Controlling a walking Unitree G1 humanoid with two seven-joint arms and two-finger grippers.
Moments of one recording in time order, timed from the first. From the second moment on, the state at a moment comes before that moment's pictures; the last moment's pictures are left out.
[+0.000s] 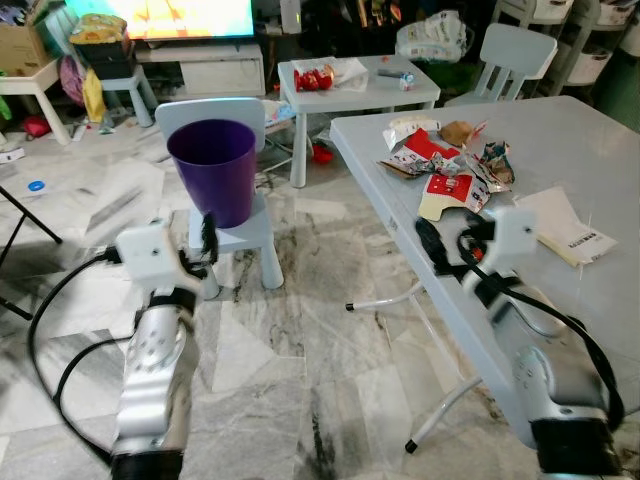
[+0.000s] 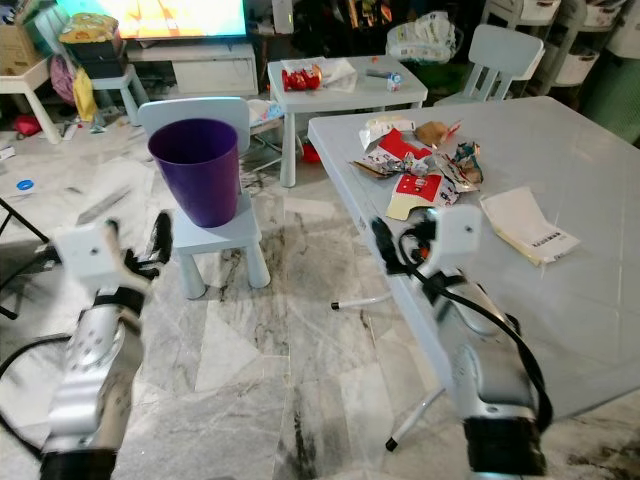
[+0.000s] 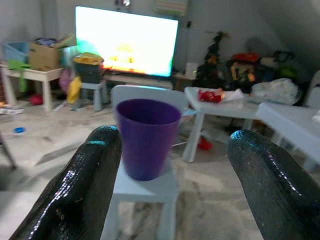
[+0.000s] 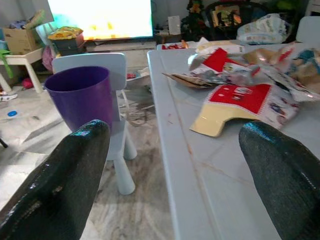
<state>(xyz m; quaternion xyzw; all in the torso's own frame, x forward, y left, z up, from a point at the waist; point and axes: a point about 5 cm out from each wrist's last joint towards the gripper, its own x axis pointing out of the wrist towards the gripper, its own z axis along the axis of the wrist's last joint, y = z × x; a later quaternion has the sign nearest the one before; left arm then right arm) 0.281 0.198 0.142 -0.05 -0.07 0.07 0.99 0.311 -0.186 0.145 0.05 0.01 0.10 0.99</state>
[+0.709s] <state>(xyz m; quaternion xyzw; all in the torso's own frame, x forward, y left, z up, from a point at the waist) 0.247 0.166 0.149 -0.08 -0.01 0.01 1.00 0.291 -0.181 0.145 0.06 0.03 0.08 0.99</state>
